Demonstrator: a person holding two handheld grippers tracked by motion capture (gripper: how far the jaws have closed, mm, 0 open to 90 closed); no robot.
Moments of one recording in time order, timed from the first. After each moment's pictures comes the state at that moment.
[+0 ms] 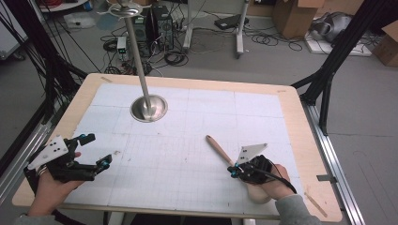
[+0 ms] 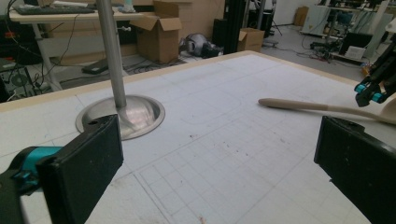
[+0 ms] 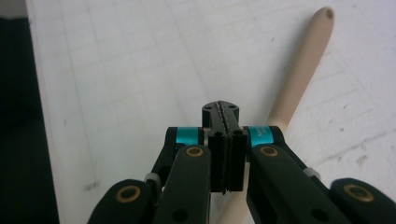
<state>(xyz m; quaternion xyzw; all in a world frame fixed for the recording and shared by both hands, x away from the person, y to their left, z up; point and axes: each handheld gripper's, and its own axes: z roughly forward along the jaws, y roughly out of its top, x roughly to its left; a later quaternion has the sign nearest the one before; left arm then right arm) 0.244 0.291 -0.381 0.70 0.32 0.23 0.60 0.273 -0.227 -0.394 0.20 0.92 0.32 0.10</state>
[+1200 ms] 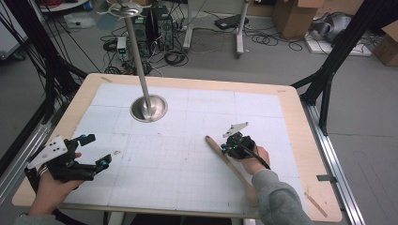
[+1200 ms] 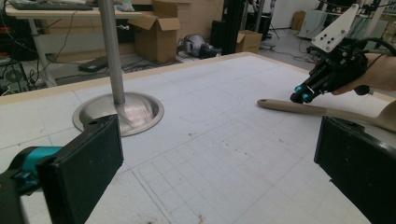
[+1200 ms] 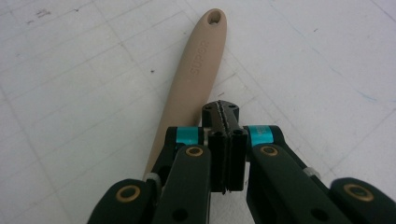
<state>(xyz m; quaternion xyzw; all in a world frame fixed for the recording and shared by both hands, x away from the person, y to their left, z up) 0.246 0.295 -0.387 0.69 0.32 0.22 0.60 0.350 -0.201 -0.426 0.31 0.90 0.28 0.14</state>
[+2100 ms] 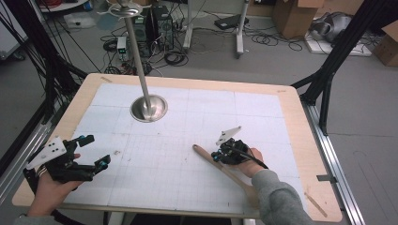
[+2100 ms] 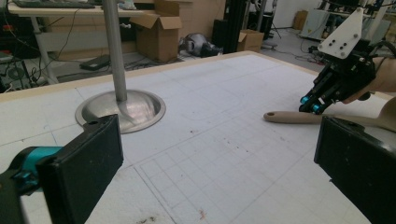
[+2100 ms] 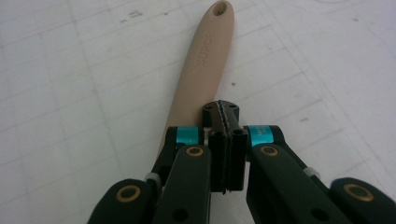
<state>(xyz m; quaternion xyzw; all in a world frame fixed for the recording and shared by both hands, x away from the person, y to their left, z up) 0.244 0.297 -0.388 0.69 0.33 0.22 0.60 0.340 -0.184 -0.432 0.22 0.92 0.31 0.07</state>
